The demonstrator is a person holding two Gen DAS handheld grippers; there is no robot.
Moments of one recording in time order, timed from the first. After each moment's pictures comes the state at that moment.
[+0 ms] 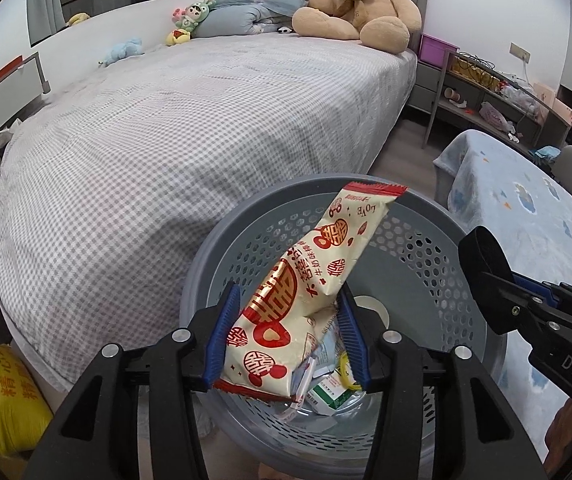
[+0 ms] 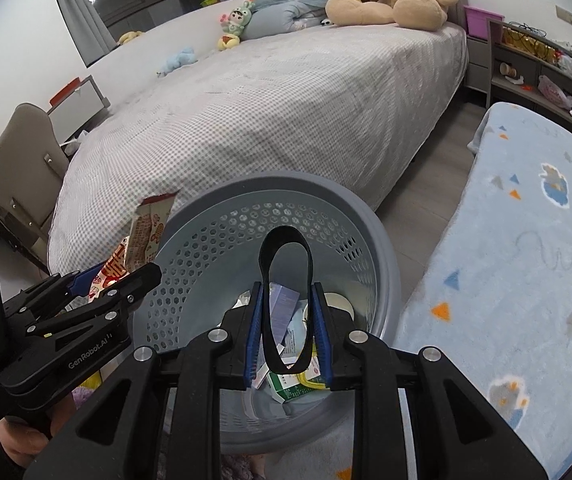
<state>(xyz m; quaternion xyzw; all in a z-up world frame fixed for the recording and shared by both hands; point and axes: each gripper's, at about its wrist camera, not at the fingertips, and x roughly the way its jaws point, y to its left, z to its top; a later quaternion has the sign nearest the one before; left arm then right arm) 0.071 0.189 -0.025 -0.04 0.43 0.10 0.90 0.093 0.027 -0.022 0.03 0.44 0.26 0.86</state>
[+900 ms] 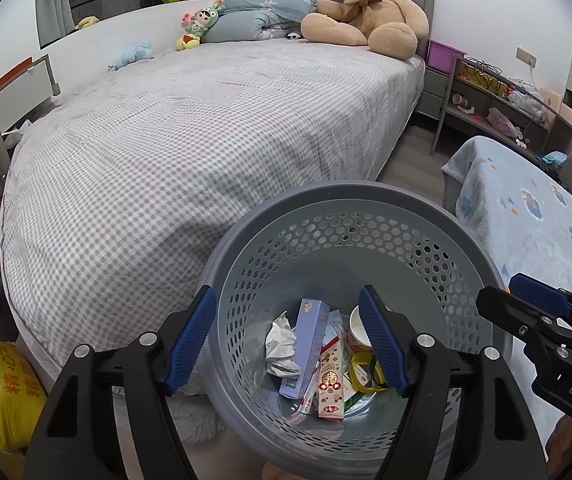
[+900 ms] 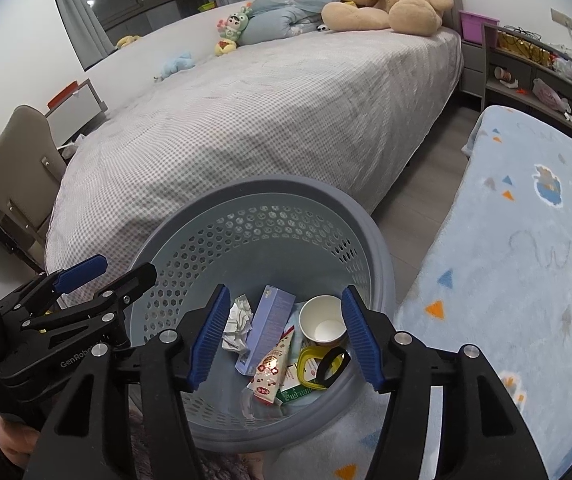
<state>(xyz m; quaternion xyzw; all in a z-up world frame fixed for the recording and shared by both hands) 0.064 0.192 -0.020 -0.04 0.42 0.12 0.90 0.089 0.021 -0.020 0.03 0.43 0.25 0.86</state>
